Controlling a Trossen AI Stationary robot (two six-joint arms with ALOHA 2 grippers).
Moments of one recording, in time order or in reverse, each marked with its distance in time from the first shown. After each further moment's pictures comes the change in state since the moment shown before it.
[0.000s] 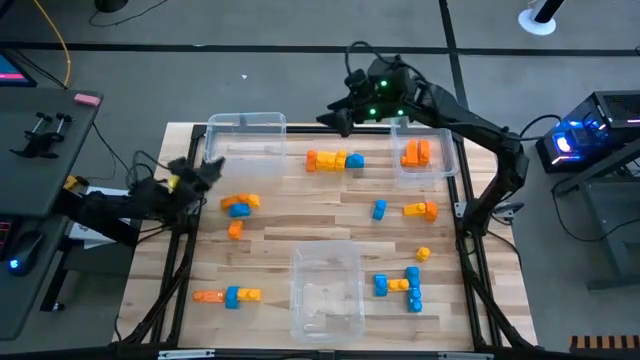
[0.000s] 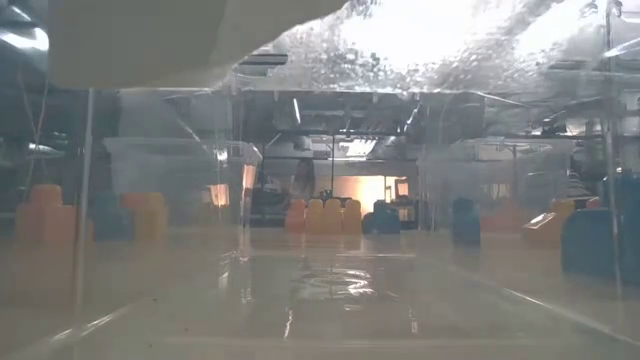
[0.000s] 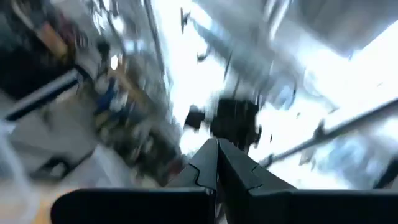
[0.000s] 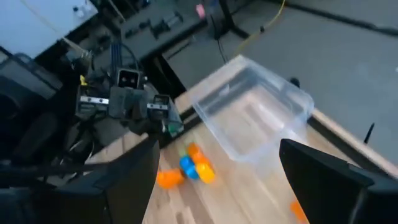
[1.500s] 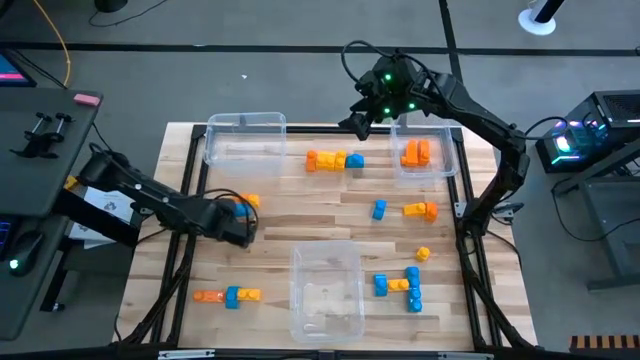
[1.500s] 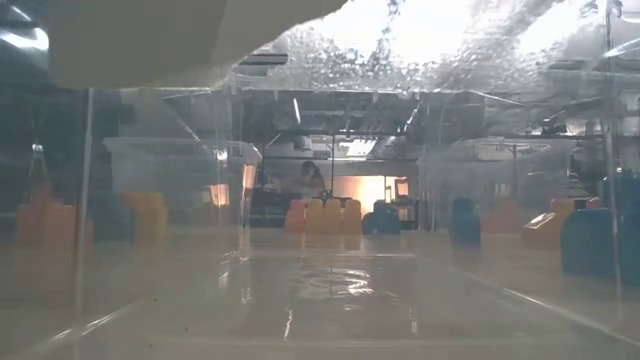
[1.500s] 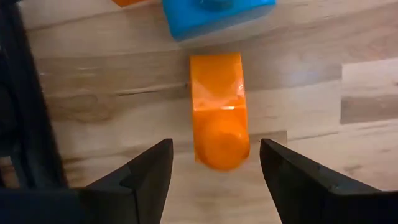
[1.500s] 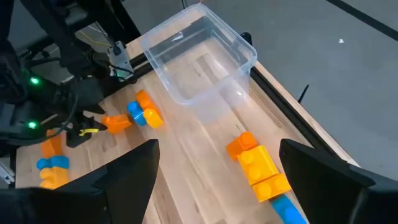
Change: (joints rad) left arm -0.285 1.252 0.687 -1.661 0.453 -1.100; right arm -0.070 0.000 0.070 -0.353 0.017 -0.222
